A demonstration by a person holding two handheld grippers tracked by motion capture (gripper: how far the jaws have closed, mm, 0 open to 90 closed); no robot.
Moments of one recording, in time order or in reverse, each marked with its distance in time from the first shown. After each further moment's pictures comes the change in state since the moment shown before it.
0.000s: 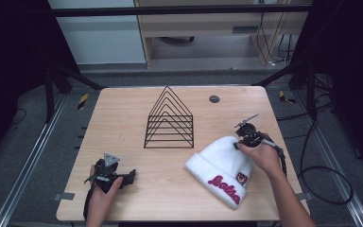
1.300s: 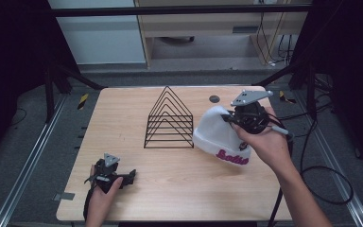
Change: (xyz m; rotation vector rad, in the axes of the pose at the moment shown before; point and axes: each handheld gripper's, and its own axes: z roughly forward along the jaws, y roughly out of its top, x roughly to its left) left arm 0.000 0.000 0.000 -0.003 -0.003 -0.001; right arm 0.079 0.055 -0.170 -0.456 -0.029 -0.264
